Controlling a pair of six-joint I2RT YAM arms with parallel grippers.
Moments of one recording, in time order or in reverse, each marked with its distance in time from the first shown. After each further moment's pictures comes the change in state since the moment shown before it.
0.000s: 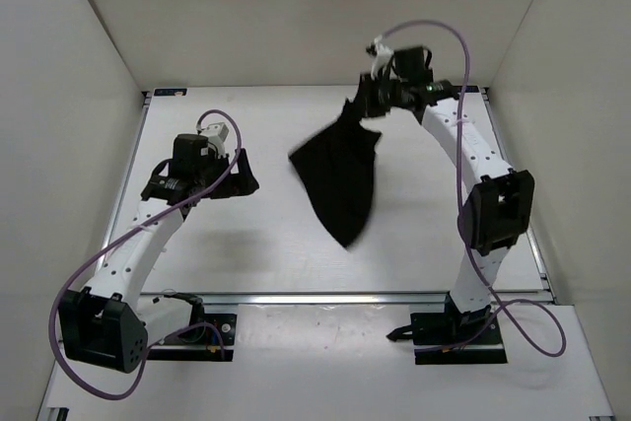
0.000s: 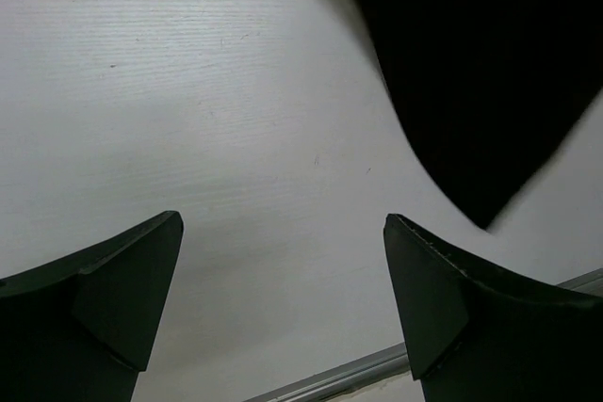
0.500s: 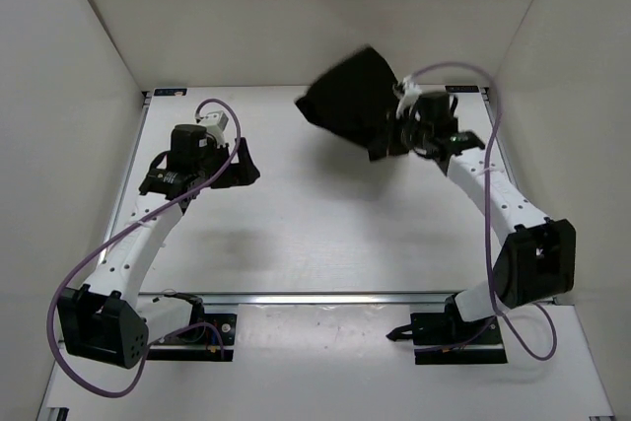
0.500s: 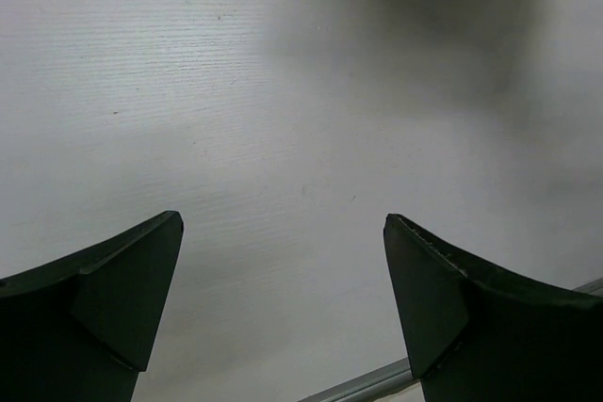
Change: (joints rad) left arm -0.005 0.035 0.083 0.016 0.000 0.005; right arm -0.035 -0.347 -0.337 0.202 0.137 0.037
